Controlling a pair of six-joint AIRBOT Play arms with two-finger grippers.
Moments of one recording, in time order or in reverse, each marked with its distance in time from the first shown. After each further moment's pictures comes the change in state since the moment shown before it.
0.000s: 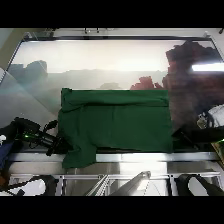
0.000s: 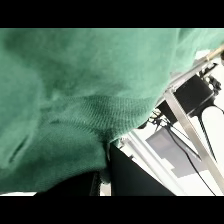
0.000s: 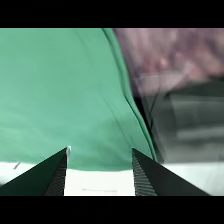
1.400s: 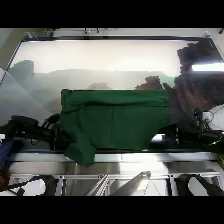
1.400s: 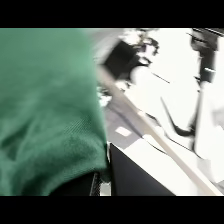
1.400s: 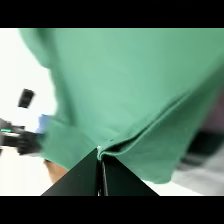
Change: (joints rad) left arm 0.000 0.004 0.058 -0.273 0.239 0.119; right arm 0.001 -0.003 -0.137 0.665 0.064 -0.394
